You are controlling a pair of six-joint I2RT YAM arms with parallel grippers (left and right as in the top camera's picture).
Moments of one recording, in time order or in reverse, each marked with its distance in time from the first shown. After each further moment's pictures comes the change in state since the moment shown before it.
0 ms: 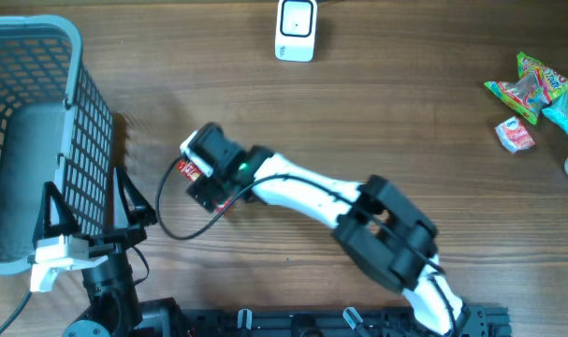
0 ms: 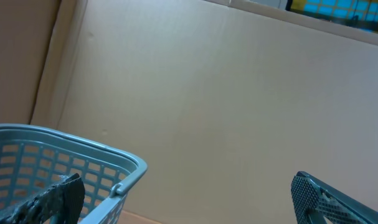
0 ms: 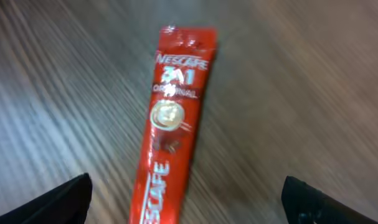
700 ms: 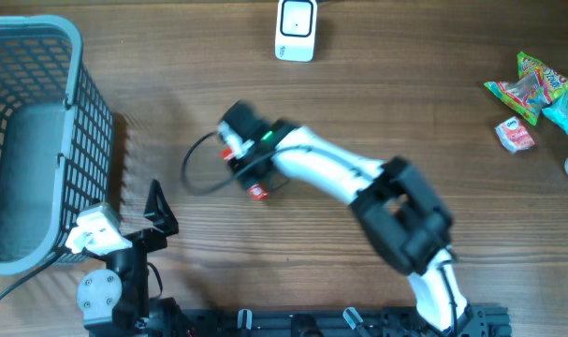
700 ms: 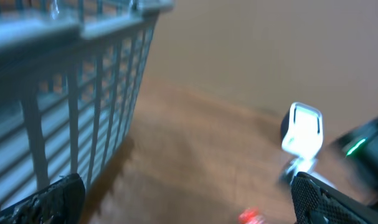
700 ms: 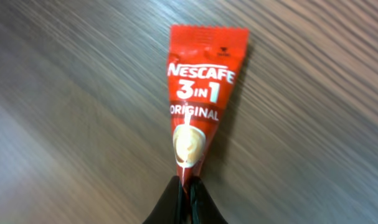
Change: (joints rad) left arm 0.000 0.000 0.000 -0.577 0.042 0.000; right arm -0.211 -0.047 0.015 -0.289 -0.230 0.169
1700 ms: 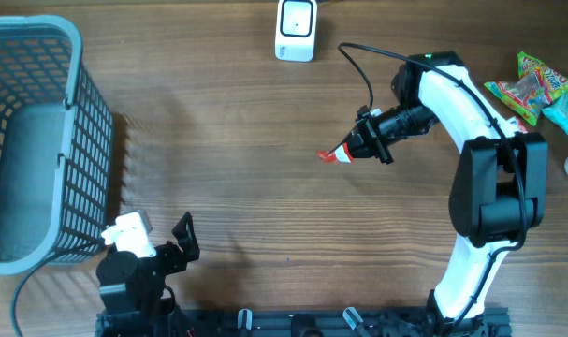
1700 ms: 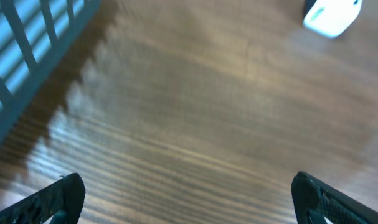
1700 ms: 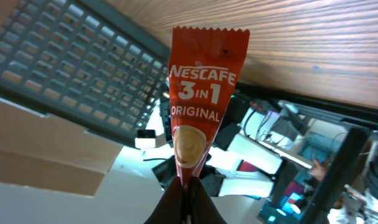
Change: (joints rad) left arm 0.000 0.000 -0.083 -0.331 0.140 0.000; right arm -0.630 -0.072 -0.006 -0.899 -0.837 0.220
